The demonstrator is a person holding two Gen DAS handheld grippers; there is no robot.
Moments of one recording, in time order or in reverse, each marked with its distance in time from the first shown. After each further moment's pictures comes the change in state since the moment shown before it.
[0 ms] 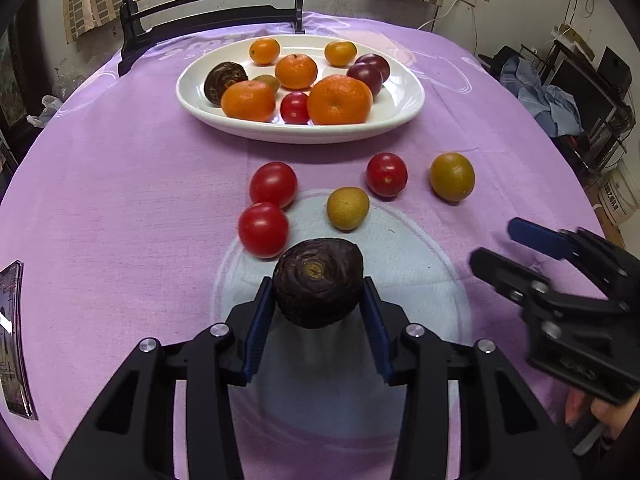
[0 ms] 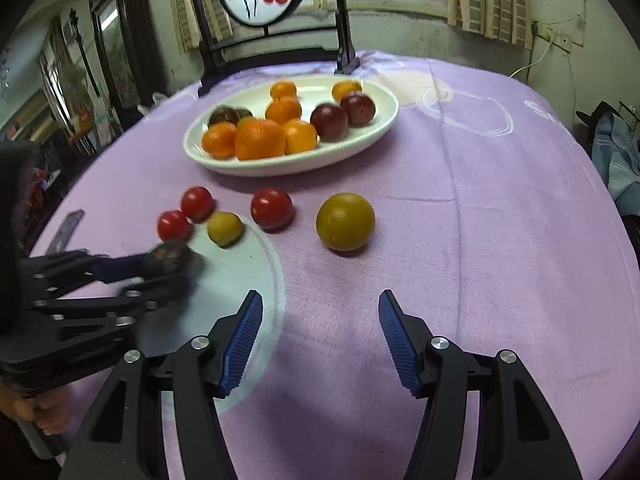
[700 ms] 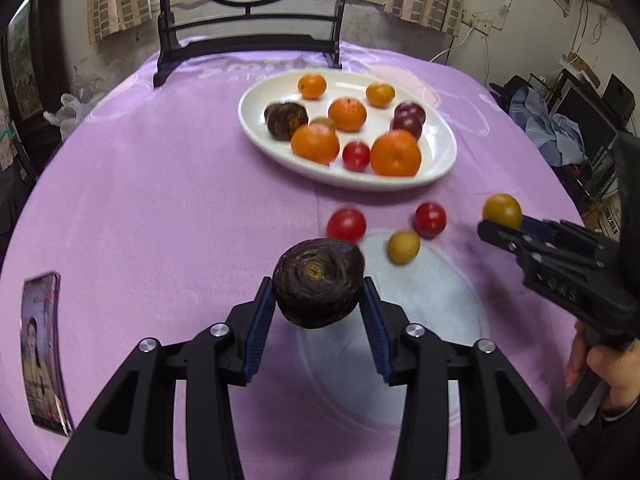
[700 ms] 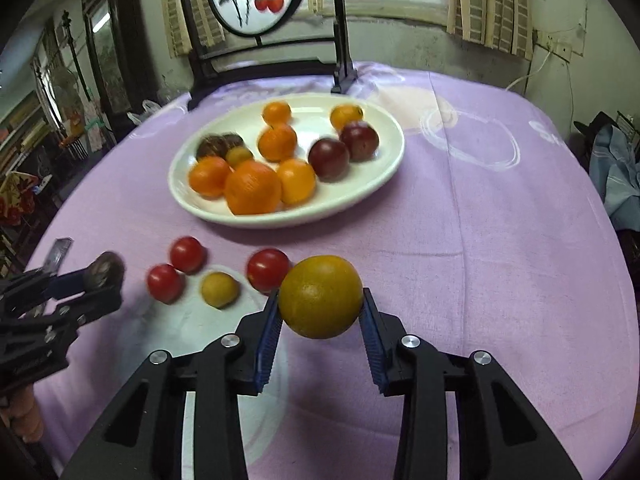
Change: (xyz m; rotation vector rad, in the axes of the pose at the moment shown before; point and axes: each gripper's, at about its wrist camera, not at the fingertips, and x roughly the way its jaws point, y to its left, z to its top) left arm -0.035 0.045 0.022 -0.037 -0.079 0.015; right arm -0.001 0.008 0.038 0.010 -0.049 -0.019
